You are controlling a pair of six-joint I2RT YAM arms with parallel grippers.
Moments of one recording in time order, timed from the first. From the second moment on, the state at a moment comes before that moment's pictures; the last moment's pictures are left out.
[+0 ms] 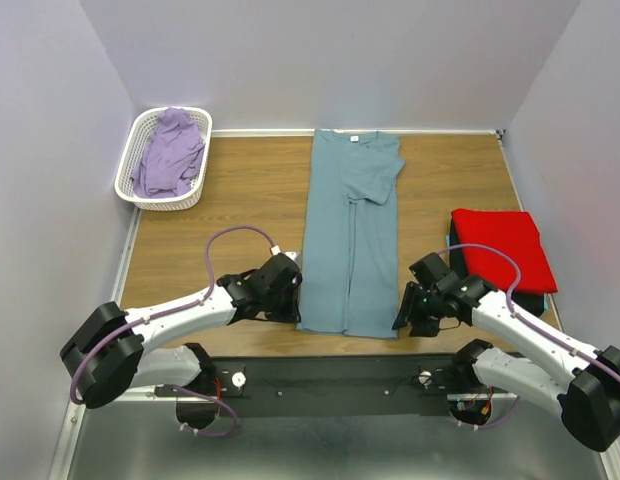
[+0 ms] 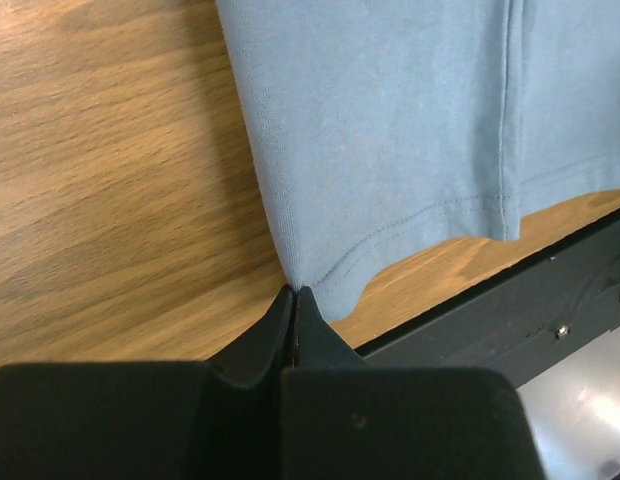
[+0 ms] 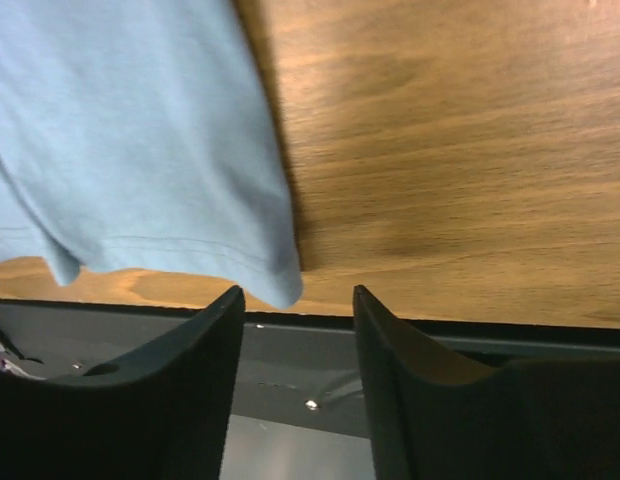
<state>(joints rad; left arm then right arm) -0.89 1.18 0.58 -0.39 0.09 -0.77 0.59 0.96 0.52 -0.81 -0.09 0.91</state>
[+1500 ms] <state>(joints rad) -0.82 1.24 0.81 -0.40 0.05 -0.73 0.69 1.19 0.81 -0.74 0.13 0.87</state>
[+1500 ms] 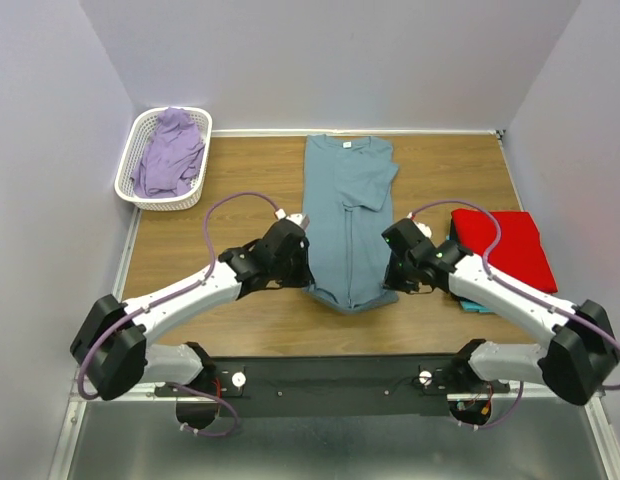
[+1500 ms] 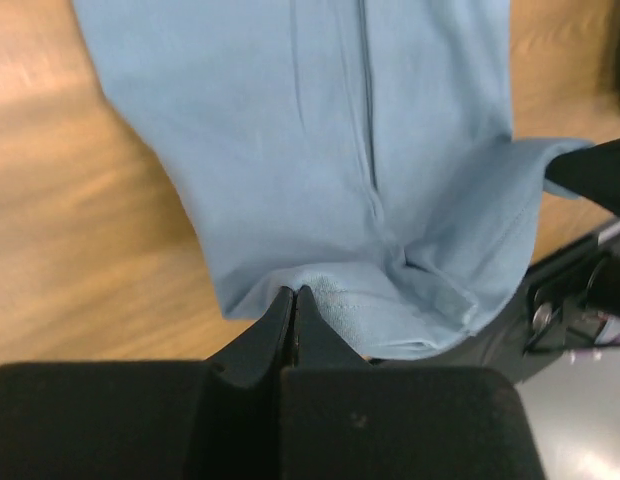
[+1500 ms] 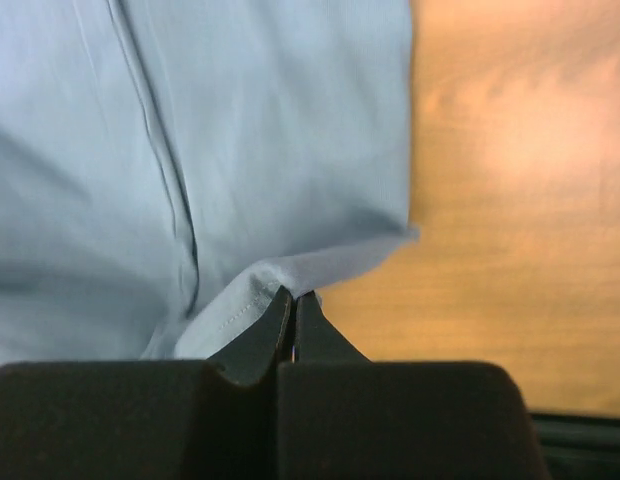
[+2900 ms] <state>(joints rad) -0.49 1.79 1.29 -0.23 0.04 -0.65 0.42 1.79 1.27 -0.39 0.34 0.70</state>
